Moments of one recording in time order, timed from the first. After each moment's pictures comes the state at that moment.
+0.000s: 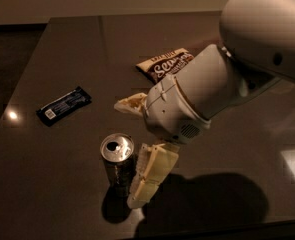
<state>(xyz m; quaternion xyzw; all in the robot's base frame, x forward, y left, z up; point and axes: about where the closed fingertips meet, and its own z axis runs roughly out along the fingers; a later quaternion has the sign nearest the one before) 0.344 0.034 0.913 -0.72 0.58 0.28 0.26</state>
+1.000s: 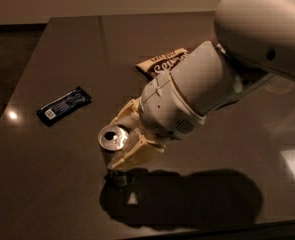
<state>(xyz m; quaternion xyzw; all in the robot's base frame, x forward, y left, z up) 0.347 0.044 0.917 -0.72 0.57 0.29 0.27</state>
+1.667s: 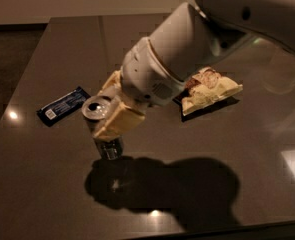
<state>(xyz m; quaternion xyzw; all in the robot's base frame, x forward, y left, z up) 0.386 0.067 0.948 -0.72 0.58 0.27 0.27</state>
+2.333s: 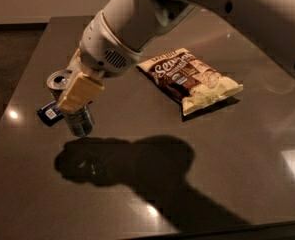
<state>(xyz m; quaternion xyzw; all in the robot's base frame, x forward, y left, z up) 0.433 0.131 0.967 -0.71 0.59 0.28 0.27</state>
